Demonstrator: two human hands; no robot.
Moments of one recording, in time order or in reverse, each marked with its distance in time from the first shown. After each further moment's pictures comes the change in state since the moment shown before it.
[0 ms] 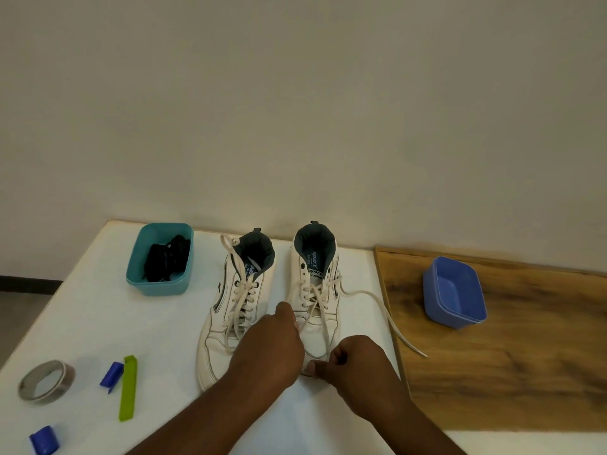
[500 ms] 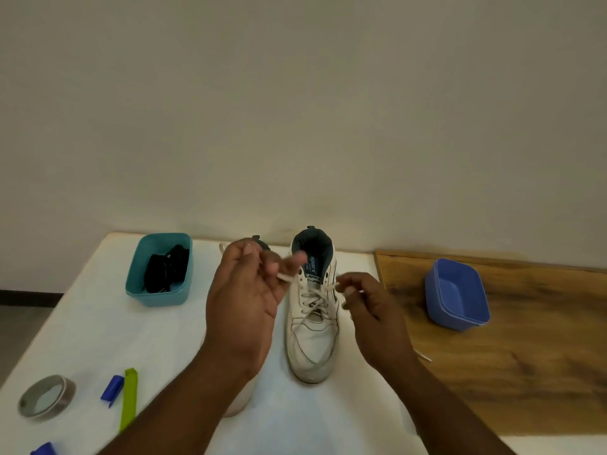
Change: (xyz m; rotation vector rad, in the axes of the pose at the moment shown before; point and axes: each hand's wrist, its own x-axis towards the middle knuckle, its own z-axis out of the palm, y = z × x) left_hand -0.006 0.035 -0.085 -1.749 0.296 0.071; right_hand 0.026 -0.024 -0.043 0.404 0.357 -0.533
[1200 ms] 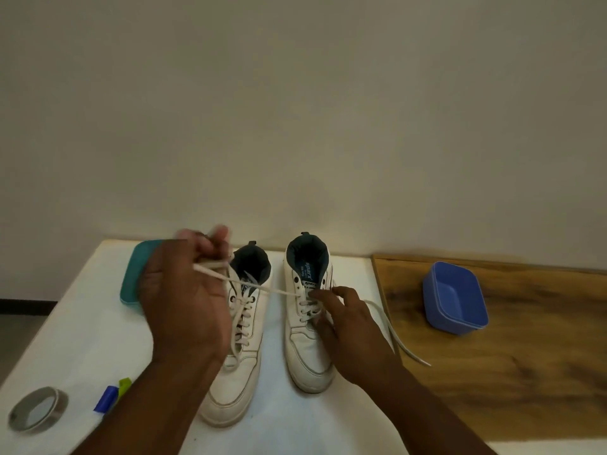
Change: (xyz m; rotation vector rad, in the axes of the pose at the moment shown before) left_hand 0.023 0.029 -0.013 -0.162 0.154 0.306; right_hand 0.005 0.031 0.023 -0.520 -0.249 -0.101
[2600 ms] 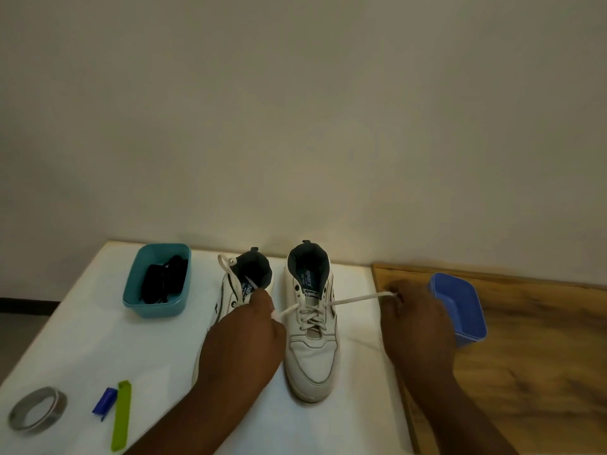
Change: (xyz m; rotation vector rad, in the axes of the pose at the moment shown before) left_hand -0.024 -0.051 -0.041 1.897 -0.577 0.070; right_hand -0.004 0.028 -0.065 -0.199 0.495 0.259
